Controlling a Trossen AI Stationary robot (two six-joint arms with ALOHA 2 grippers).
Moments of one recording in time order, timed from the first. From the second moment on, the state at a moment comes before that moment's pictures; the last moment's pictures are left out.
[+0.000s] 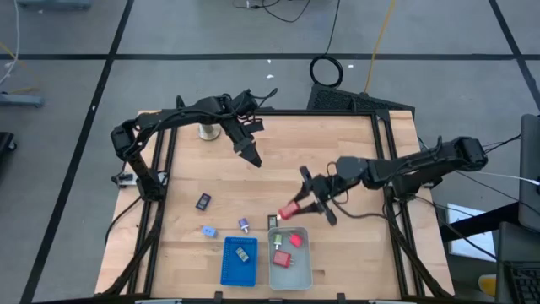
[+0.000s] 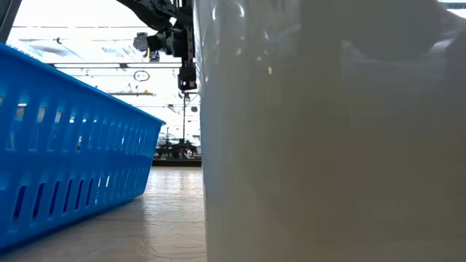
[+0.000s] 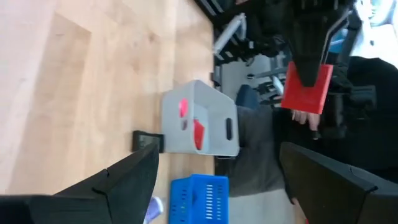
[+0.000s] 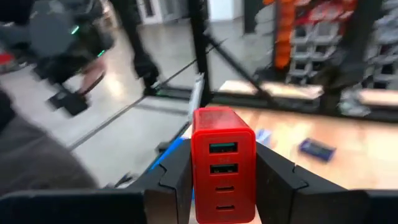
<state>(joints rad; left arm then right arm) 0.50 1.72 1.41 -0.79 1.13 -0.15 0.14 1.27 0.87 0.34 -0.35 0.09</state>
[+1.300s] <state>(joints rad) 0.43 1.72 1.41 -0.82 0.93 -0.09 0.36 1.70 0.87 0.42 -0.26 0.37</state>
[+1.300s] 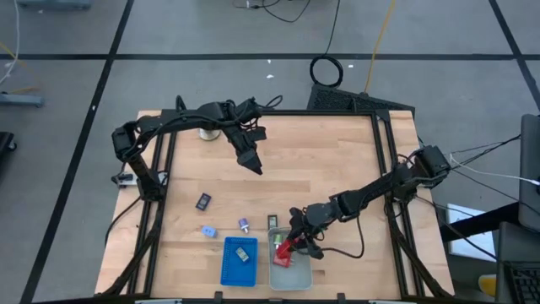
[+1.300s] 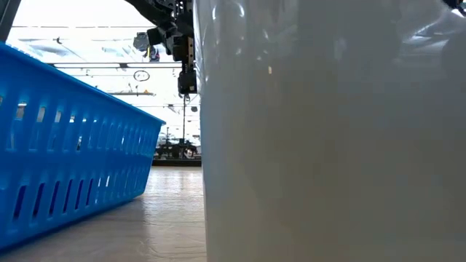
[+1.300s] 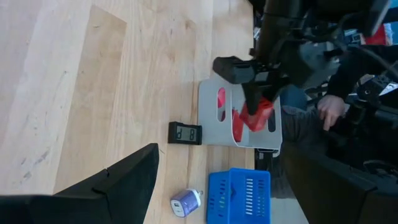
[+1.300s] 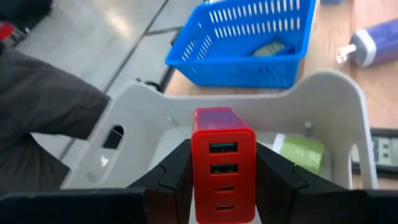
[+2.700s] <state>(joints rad) 0.36 1.60 1.41 -0.81 0.67 -0.07 0.27 1.50 0.87 0.48 -0.26 0.37</state>
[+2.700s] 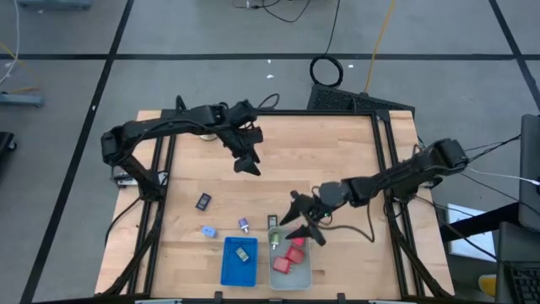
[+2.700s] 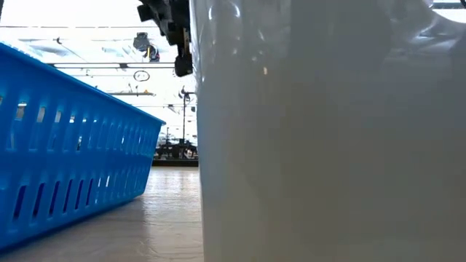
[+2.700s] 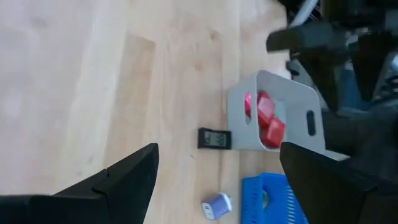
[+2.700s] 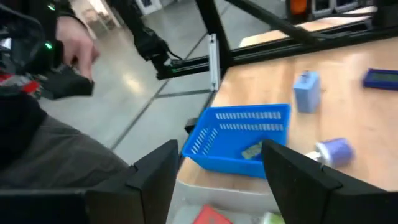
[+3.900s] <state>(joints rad) -0.10 1.23 1.41 -1.03 0.12 -0.58 -0.17 1.21 0.87 0.25 -0.07 0.49</state>
